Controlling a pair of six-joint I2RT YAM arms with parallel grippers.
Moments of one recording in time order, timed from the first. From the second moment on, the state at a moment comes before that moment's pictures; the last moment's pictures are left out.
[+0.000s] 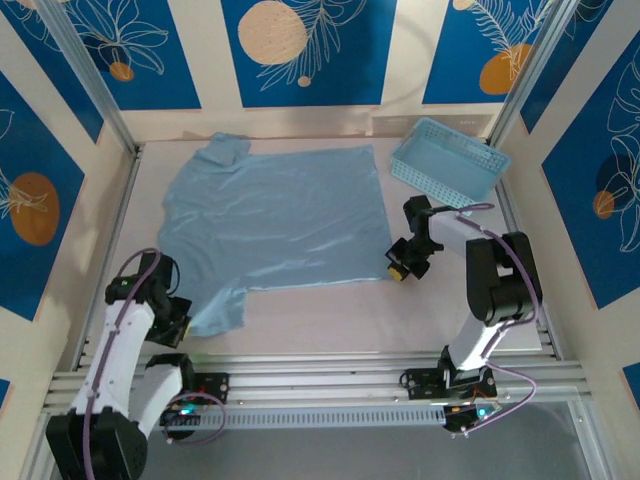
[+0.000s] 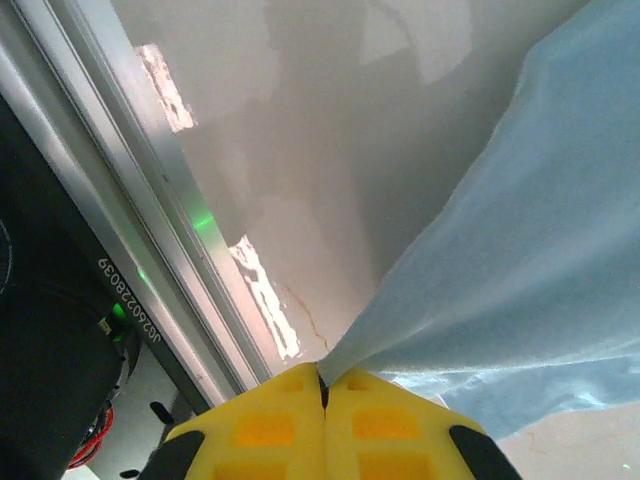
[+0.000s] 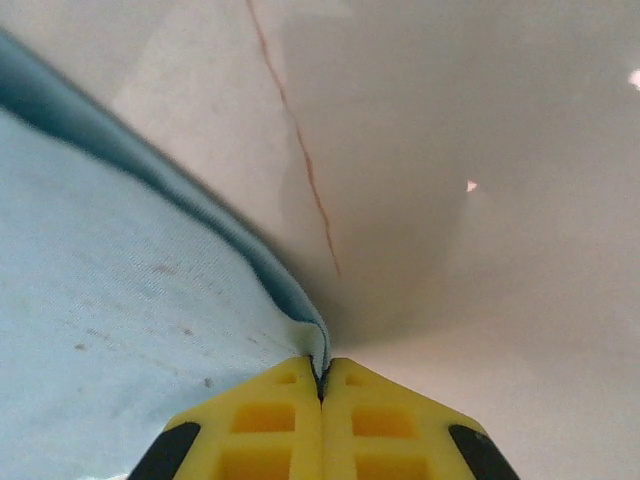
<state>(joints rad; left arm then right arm) 0.04 0.84 0.67 -1.33 0.03 -1.26 0.18 1.69 1.01 -0.86 -0.28 0.92</state>
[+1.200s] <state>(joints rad) 0.01 1.54 1.41 -0.95 0.02 -0.92 0.15 1.87 1.45 -1.06 -0.33 0.88</state>
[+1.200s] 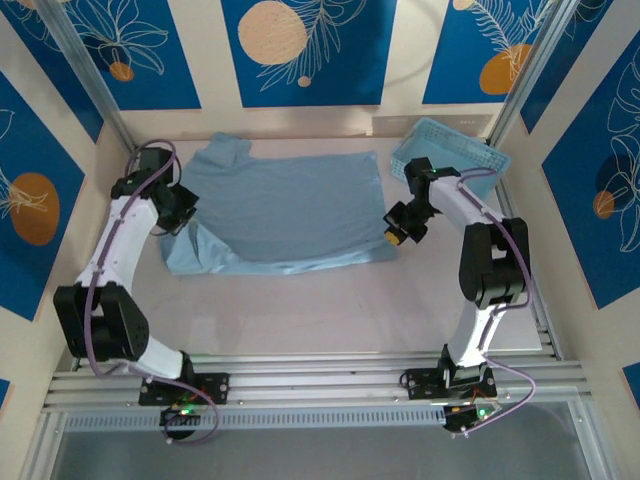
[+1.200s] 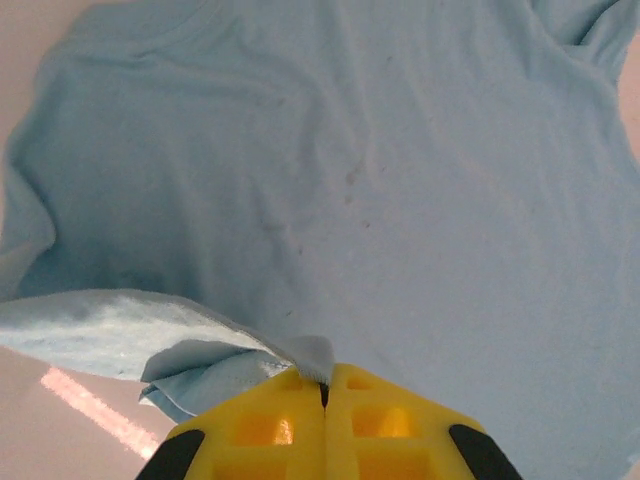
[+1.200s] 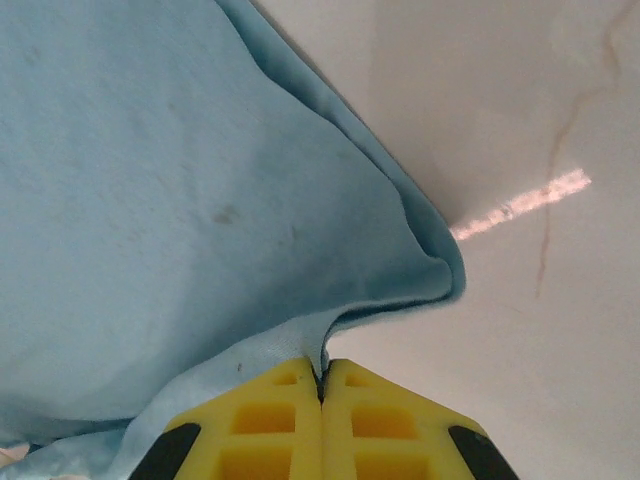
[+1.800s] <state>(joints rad) 0.04 1.82 1.71 -0.96 0.01 -0.78 0.14 2.10 1.75 -1.12 -0.31 0.88</state>
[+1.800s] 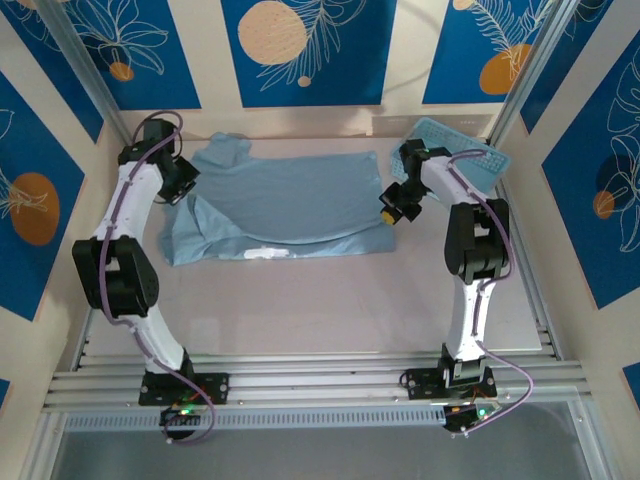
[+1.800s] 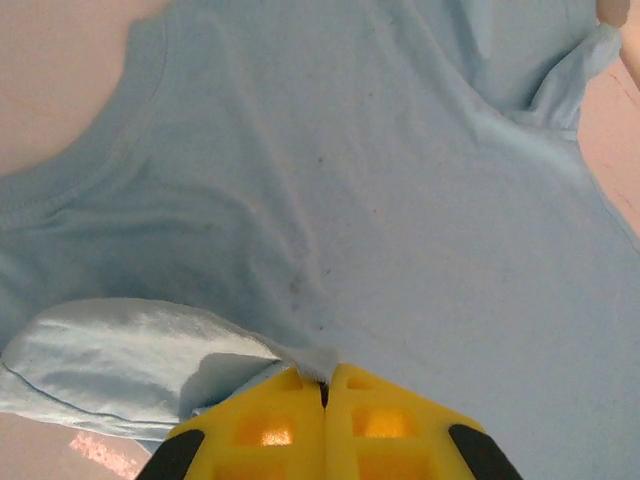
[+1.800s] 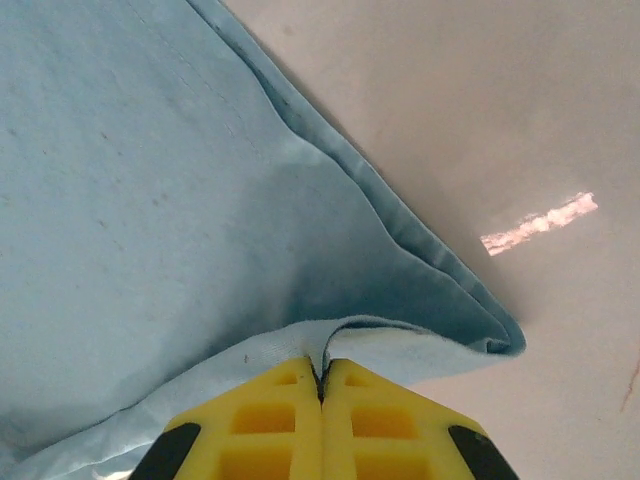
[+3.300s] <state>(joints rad) 0.09 2.22 2.16 -1.04 -0.01 -0.67 0.12 2.39 2.11 -1.20 -0.28 0.83</state>
